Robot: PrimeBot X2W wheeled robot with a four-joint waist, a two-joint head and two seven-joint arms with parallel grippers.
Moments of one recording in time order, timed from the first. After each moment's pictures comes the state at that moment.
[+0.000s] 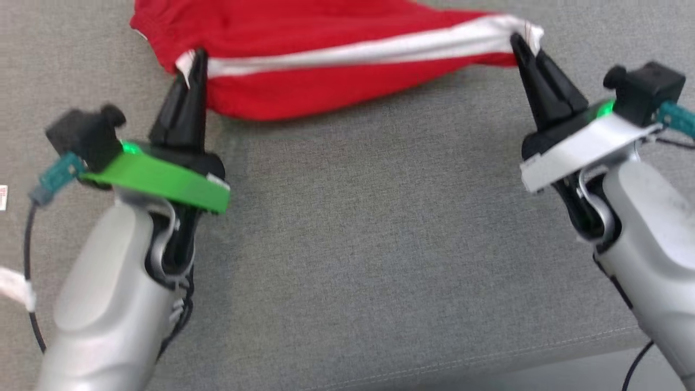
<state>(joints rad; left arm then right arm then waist) -0.67 0.27 -0.42 0.35 -0.77 -0.13 -0.26 -0.73 -0.41 0.49 0.35 0.66 0.13 -0.26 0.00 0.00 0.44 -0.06</state>
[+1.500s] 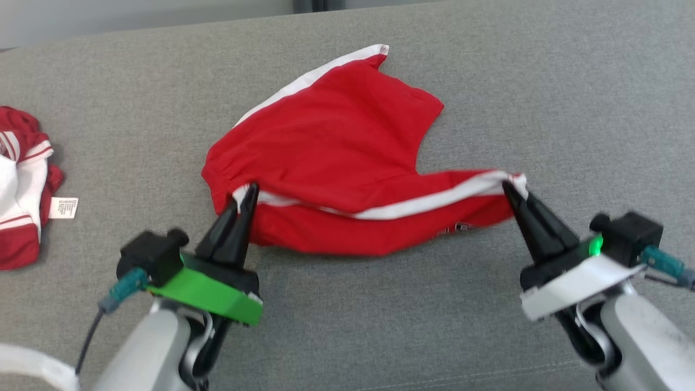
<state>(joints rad) -0.27 0.26 -0.44 0.17 -0.58 -0.13 -0.26 -0.19 -0.38 0.36 0.04 0.53 0.13 -0.22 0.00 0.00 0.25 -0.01</state>
